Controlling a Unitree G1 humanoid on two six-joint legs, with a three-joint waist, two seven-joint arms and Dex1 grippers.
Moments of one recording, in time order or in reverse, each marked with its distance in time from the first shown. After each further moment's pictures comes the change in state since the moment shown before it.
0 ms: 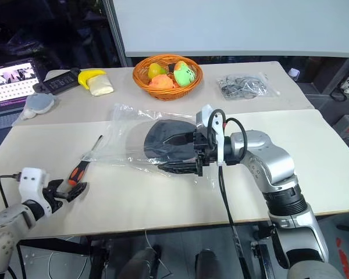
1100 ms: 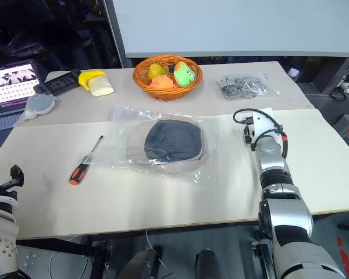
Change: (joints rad) left arm -0.047 -0.267 0.321 0.034 0.026 -0.328 0.459; right arm -0.247 0.105 -0.245 1.211 -0.676 -0.600 -1.158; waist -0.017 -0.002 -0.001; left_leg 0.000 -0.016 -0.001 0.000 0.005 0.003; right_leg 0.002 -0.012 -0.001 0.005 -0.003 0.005
